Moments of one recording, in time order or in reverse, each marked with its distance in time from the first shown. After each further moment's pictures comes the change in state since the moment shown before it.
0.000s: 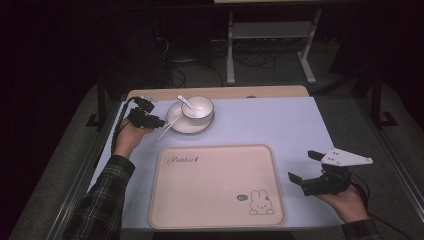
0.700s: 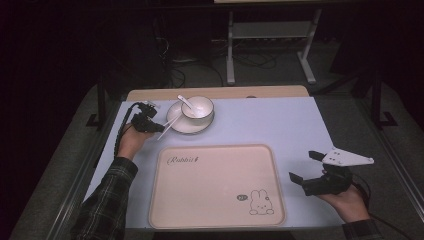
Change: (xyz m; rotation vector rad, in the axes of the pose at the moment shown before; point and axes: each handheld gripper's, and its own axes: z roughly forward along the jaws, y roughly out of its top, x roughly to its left) left arm 0.006 -0.011 0.024 0.072 -0.069 -0.017; right arm -0.002 -0.002 -0.001 -0.001 0.002 0.003
